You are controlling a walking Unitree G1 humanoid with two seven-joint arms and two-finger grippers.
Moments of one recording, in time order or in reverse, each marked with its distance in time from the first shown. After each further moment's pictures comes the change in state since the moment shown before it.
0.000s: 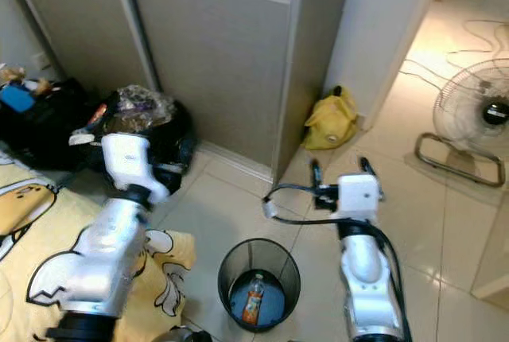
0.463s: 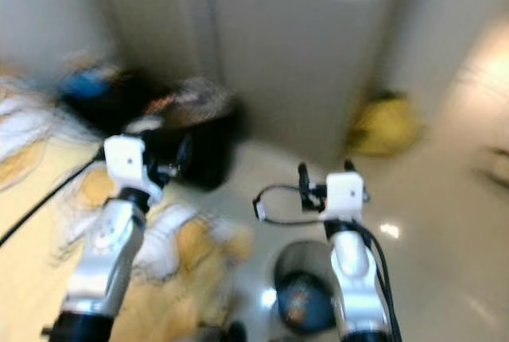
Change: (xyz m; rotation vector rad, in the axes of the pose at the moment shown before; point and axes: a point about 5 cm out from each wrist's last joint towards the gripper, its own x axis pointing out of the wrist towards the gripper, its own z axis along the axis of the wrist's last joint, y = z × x) left arm 0.000 0.012 -0.004 0.030 0.002 0.026; right arm 0.001 0.022 -0.012 0.038 0.073 0.083
